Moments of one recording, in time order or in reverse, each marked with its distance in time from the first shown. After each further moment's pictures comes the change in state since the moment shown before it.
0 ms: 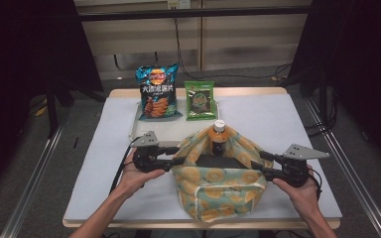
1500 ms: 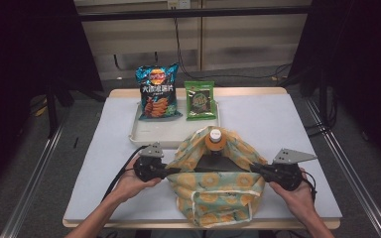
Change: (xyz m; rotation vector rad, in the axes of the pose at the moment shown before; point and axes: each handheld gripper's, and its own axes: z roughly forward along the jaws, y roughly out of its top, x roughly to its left) left arm -0.001 -0.029 0.005 0.235 -0.043 0.047; right arm 0.008 -0.008 0.010 0.121 0.015 -0.073
